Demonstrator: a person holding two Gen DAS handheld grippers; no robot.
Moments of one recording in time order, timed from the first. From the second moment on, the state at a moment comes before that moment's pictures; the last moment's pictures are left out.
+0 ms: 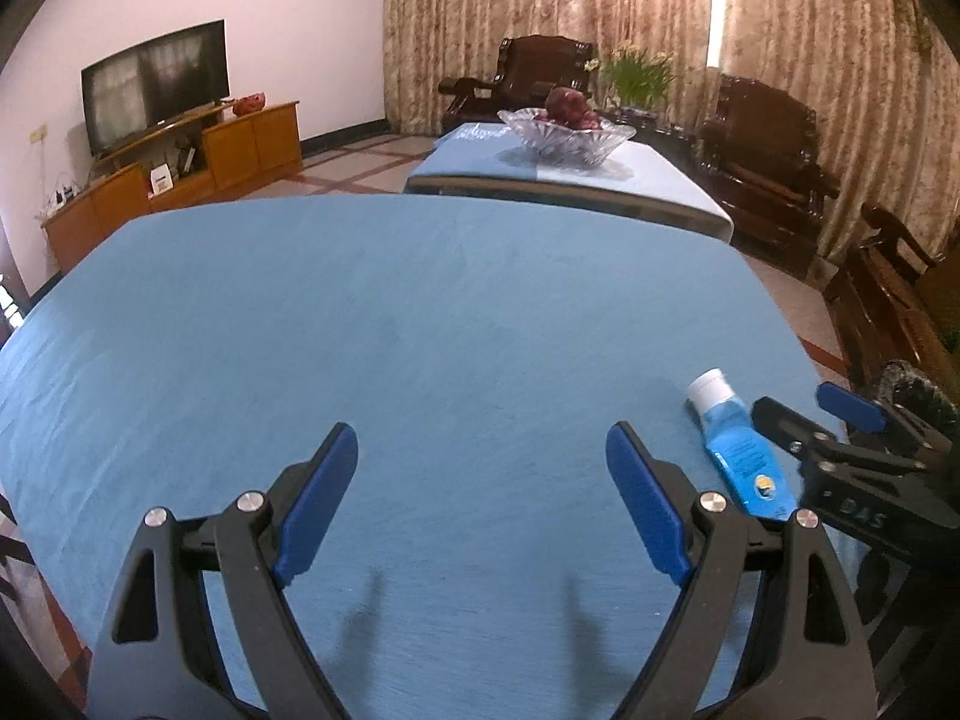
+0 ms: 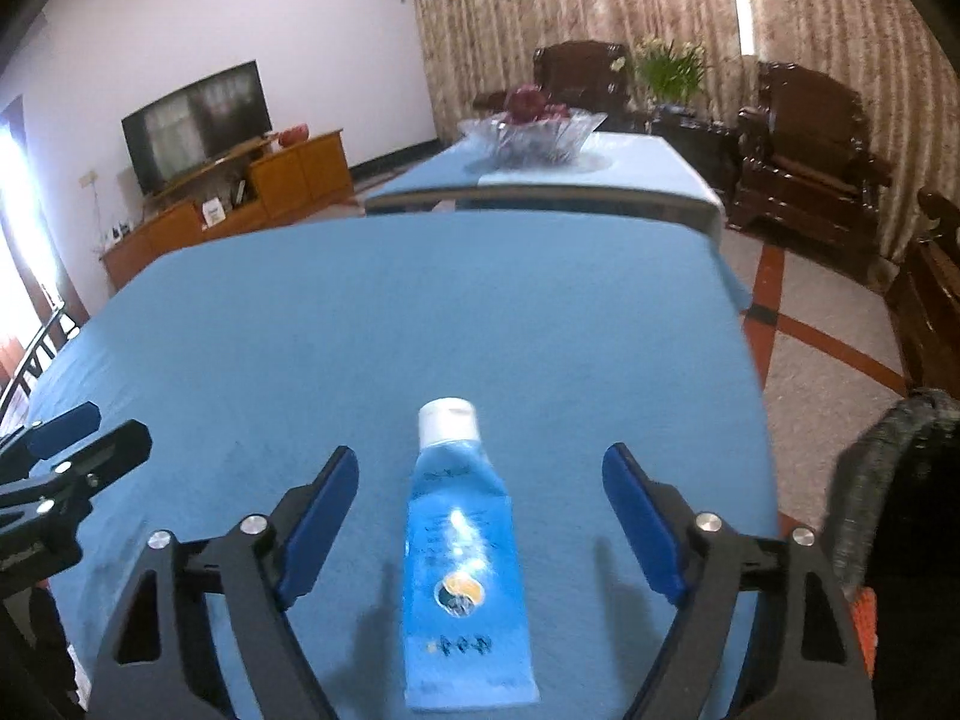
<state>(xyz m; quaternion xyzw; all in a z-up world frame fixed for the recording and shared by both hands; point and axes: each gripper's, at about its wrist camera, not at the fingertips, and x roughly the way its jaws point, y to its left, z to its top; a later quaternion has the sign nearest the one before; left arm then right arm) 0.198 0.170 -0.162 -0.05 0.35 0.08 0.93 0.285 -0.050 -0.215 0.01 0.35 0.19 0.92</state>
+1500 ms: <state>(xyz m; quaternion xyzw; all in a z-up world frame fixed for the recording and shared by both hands) 0.199 0.108 -0.138 -0.03 0.32 0.05 0.95 0.254 -0.116 -0.141 0.04 0.35 0.18 0.92</state>
